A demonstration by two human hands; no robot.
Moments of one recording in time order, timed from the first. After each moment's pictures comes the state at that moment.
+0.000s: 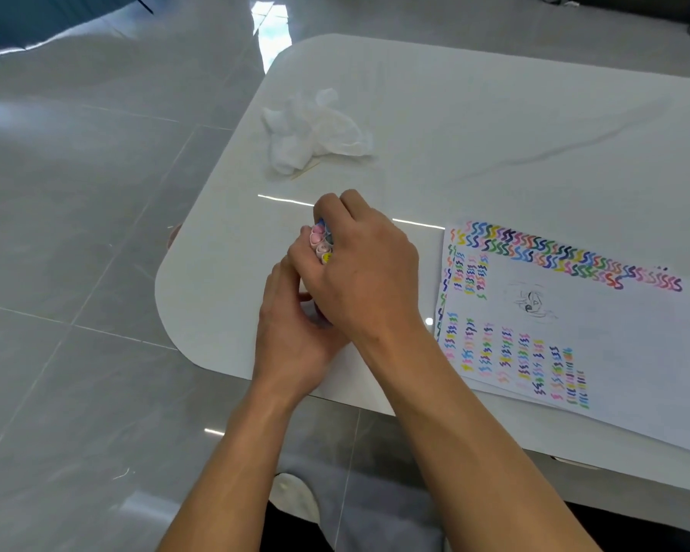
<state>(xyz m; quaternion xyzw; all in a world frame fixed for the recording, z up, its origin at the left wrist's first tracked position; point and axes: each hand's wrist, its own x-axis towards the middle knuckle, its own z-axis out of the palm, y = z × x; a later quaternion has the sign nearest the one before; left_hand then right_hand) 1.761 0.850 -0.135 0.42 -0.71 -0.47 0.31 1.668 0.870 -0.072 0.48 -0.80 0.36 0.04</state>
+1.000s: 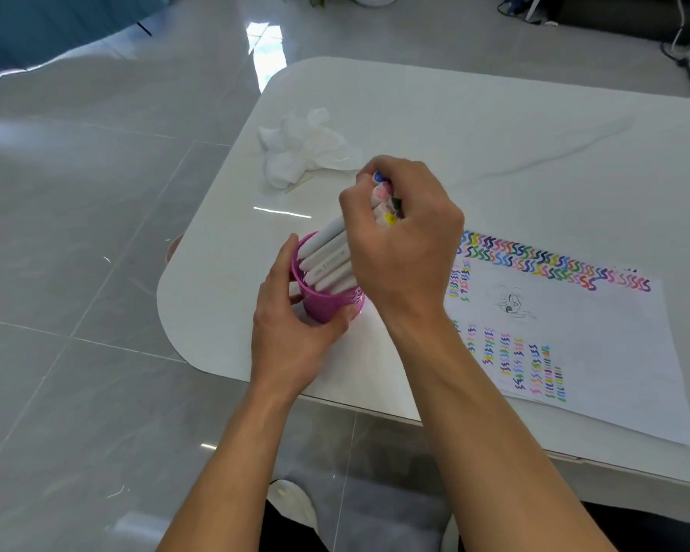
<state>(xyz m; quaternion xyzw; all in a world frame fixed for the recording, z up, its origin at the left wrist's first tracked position) 1.765 0.852 -0.136 0.41 -0.72 -0.45 0.33 1.643 0.884 -0.036 0.34 -0.73 0.59 0.08</state>
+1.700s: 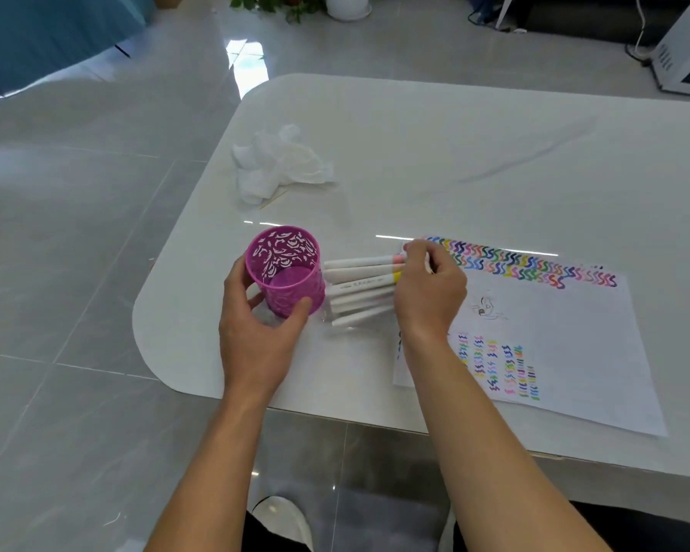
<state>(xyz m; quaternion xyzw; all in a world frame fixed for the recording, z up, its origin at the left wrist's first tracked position) 1.758 0.836 -0.146 0.43 -0.69 -0.44 0.37 1.587 0.911 -0.122 0.02 -0.77 0.63 -0.09</state>
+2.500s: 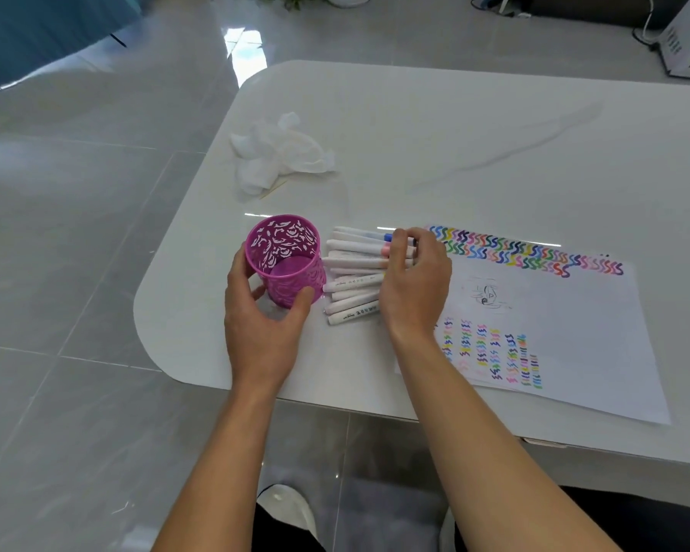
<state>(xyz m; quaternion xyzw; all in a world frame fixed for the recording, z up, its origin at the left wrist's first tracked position) 1.755 0.846 -0.142 0.45 -0.69 -0.43 0.37 1.595 0.907 -0.142 0.14 -0.83 0.54 -0.04</state>
